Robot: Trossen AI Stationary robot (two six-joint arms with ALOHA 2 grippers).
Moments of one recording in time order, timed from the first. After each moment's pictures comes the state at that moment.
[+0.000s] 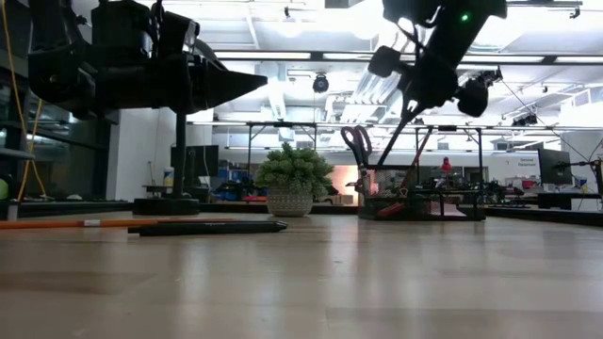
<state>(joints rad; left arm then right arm) 0.23 1.57 0.29 1.38 0.08 0.40 -0.11 1.40 0.99 -0.67 0.91 -1.55</state>
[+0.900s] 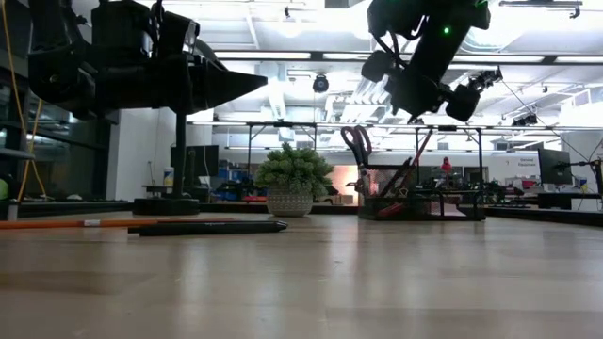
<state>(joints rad) 0.23 1.57 0.29 1.38 0.08 0.40 -0.14 1.49 1.05 -0.69 1.02 -1.43</state>
